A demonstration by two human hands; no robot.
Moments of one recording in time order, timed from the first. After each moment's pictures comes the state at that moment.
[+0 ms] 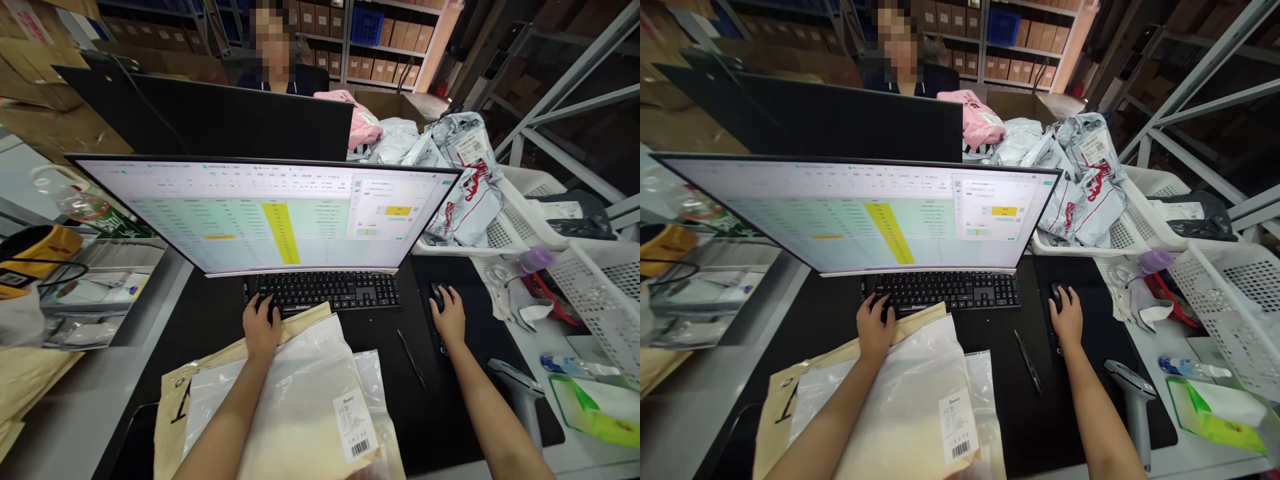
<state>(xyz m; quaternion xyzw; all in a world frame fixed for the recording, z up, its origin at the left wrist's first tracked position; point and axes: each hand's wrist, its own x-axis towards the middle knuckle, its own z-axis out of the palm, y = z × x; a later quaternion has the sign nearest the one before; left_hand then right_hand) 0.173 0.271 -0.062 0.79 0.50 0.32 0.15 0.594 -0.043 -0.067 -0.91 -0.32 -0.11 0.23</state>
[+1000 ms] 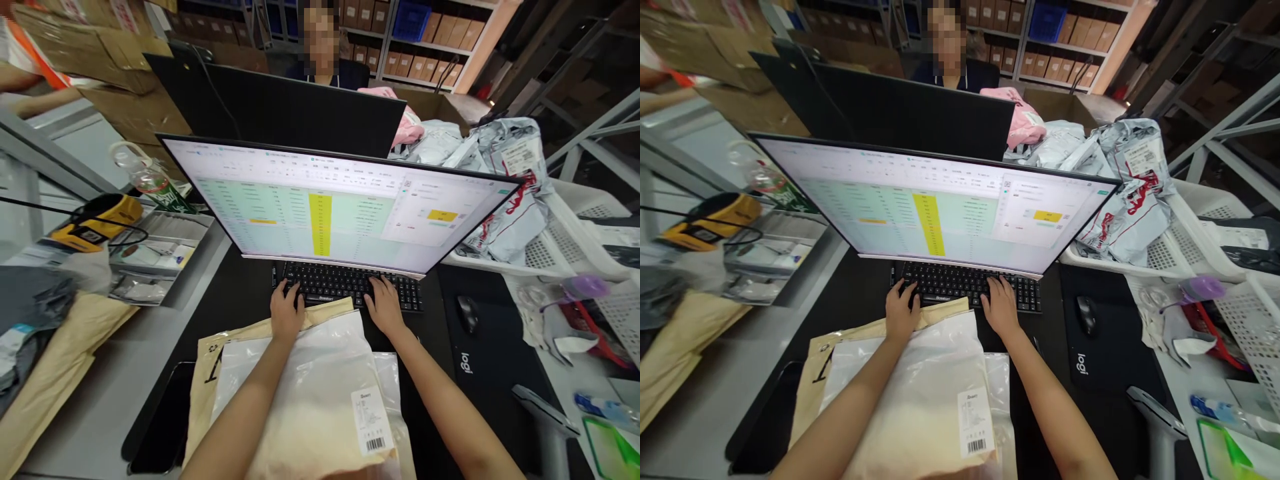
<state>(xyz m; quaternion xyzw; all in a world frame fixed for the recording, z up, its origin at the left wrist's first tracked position) 0.172 0.269 -0.063 0.79 0.51 0.30 0.16 0.426 0.132 -0.032 -0.77 -0.58 0.02 0.25</state>
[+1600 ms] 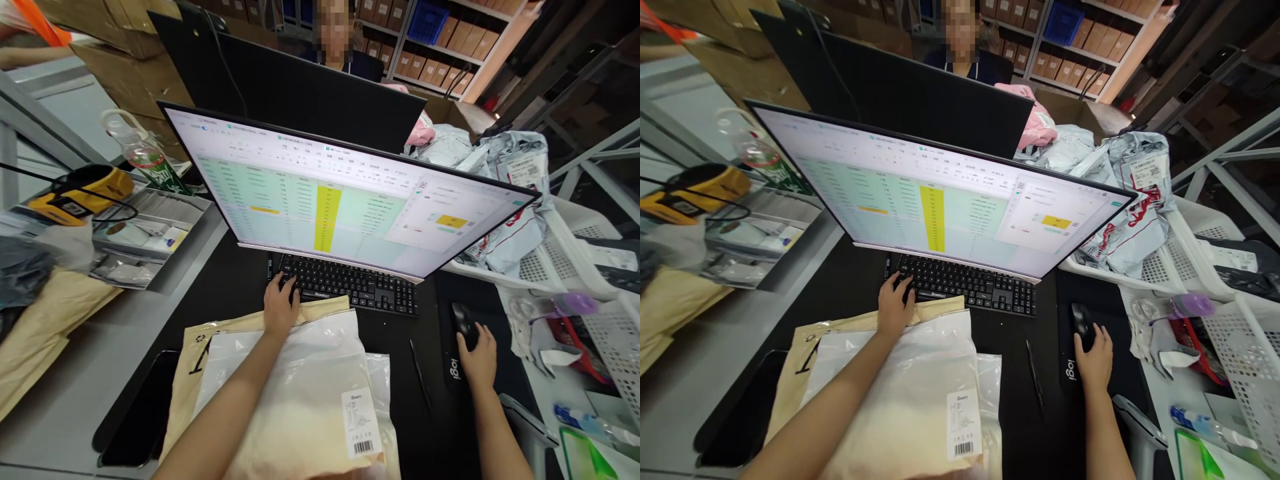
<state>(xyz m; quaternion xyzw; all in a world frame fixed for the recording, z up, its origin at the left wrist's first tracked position) 0.173 0.268 -0.065 0.79 0.51 0.31 0.16 0.593 -0.089 -0.062 -0.91 -0.33 -0.11 0.24</state>
